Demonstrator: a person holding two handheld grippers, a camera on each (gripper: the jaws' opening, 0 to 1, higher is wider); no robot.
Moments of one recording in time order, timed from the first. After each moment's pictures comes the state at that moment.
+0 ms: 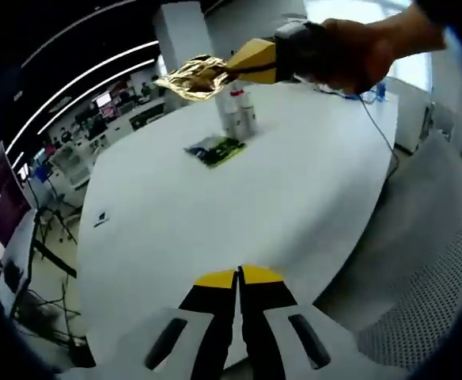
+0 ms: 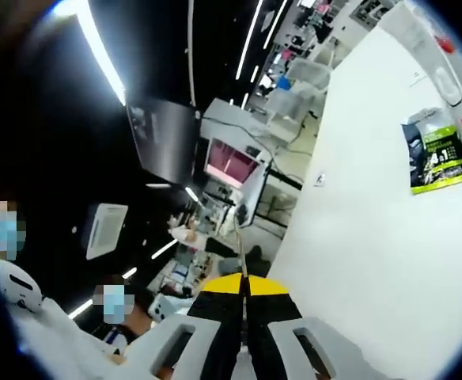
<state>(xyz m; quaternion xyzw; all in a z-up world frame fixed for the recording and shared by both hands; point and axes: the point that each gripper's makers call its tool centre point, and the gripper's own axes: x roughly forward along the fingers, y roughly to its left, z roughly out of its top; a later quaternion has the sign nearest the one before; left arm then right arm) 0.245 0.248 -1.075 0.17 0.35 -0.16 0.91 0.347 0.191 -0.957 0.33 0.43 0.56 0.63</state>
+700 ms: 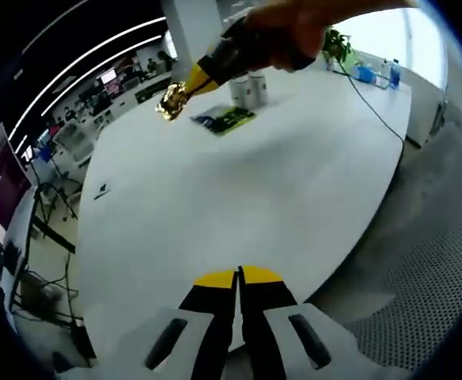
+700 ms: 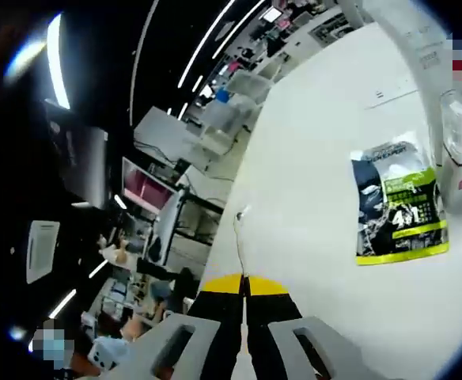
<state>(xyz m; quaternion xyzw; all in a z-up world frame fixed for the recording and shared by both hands) 0.236 0.257 -1.094 0.16 0.39 -0.14 0.90 0.479 0.227 -1.047 0.26 0.47 0.40 0.74</state>
